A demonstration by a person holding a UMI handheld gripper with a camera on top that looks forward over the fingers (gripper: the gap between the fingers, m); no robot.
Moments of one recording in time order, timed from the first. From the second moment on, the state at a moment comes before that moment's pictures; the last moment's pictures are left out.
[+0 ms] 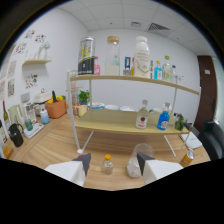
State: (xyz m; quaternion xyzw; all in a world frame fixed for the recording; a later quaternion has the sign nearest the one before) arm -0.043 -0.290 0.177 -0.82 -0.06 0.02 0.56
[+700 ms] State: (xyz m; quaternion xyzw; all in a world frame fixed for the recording) arm 0.109 -0.226 0.341 -0.77 0.00 -0.01 0.63
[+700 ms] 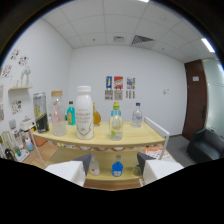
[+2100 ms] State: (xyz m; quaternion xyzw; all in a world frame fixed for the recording) arm 0.114 -0.220 0.288 -0.79 0.04 0.02 0.61
